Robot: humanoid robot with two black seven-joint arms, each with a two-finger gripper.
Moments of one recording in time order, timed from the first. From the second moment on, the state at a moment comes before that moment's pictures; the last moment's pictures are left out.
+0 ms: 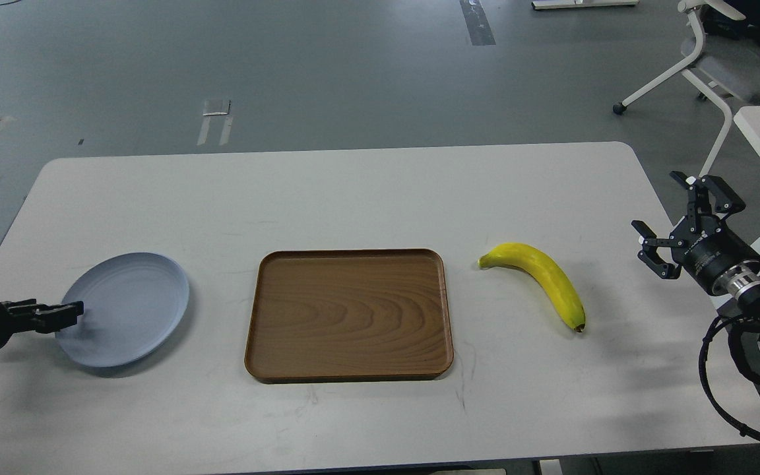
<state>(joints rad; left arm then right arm) -0.67 0.81 -0.10 -0.62 1.48 -0.12 -0.49 0.57 -0.65 0.33 0.69 0.11 0.49 0.49</state>
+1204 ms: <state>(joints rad) -0.93 0.81 -0.11 -0.71 1.29 -0.33 -0.49 0.56 -0.66 0.33 0.69 0.10 0.49 0.49</state>
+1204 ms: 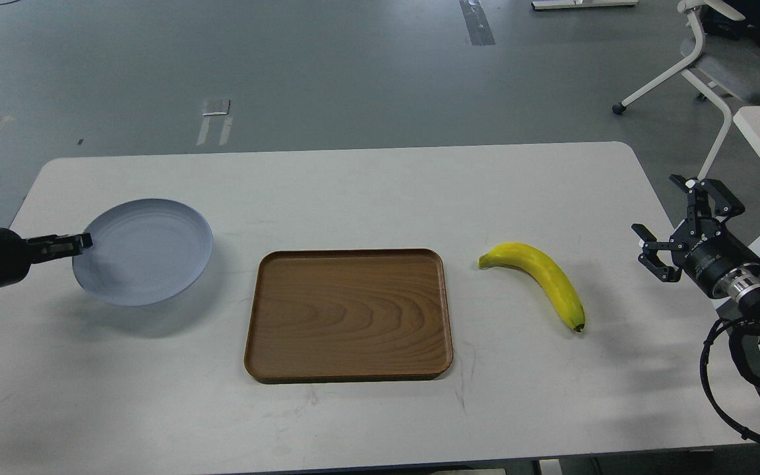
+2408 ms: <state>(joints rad) -1.06 0.27 -0.04 -0.75 1.49 -0.35 -0.49 0.56 -0.67 0.33 0.69 0.10 0.49 0.49</state>
